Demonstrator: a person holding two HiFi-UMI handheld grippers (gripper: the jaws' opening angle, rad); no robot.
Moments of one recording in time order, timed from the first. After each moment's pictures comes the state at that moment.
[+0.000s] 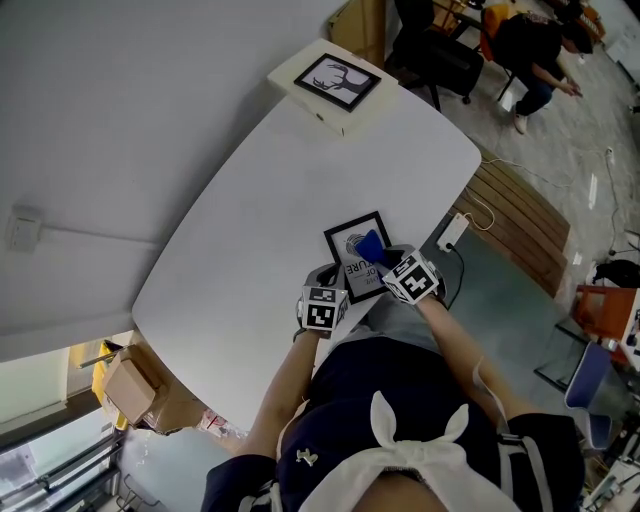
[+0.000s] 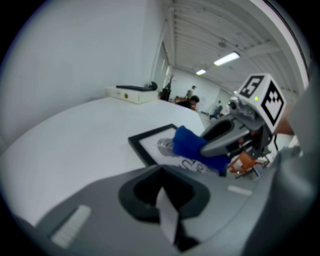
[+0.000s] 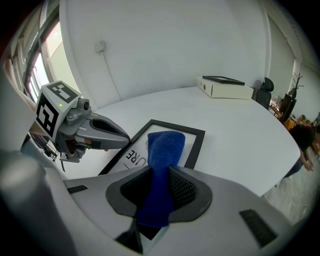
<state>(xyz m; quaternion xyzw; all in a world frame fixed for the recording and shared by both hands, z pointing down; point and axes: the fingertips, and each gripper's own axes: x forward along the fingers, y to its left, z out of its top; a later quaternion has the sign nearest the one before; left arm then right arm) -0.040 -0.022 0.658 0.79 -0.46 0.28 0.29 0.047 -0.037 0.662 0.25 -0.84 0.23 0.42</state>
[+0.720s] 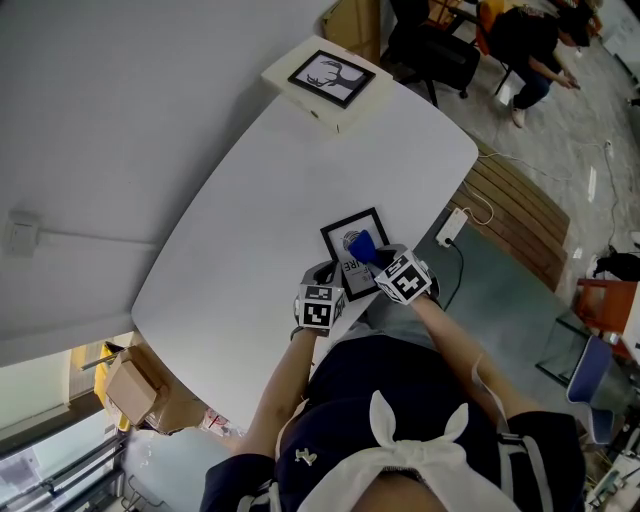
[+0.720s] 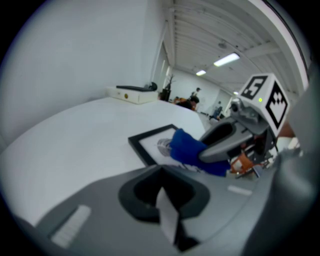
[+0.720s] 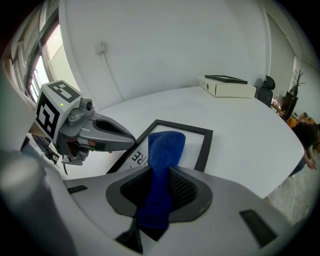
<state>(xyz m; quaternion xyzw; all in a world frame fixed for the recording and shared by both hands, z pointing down) -0.042 -0.022 0.659 0.79 -0.46 0.28 0.29 0.035 -0.026 0.663 0.24 -0.84 0.24 0.42</state>
